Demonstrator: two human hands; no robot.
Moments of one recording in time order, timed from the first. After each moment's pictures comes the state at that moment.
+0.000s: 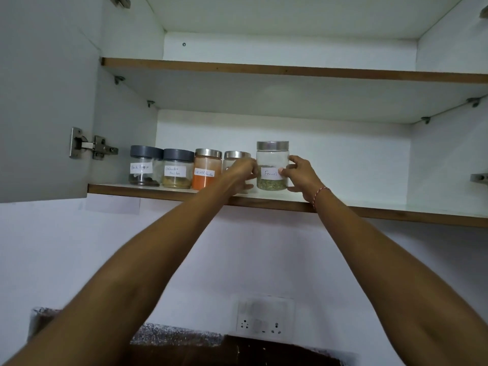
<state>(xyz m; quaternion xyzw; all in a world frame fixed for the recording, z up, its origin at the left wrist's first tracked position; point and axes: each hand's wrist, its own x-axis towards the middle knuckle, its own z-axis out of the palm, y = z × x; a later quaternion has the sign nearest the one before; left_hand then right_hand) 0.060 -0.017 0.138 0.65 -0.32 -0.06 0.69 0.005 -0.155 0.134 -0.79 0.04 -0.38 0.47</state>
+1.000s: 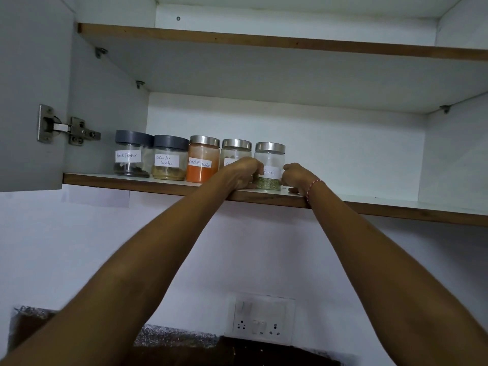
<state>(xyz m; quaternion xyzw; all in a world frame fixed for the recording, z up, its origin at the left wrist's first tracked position) 0.115 -0.049 0.134 0.69 -0.30 -0.12 0.65 0.065 -0.171 0.133 -0.89 0.14 -0.27 0.34</state>
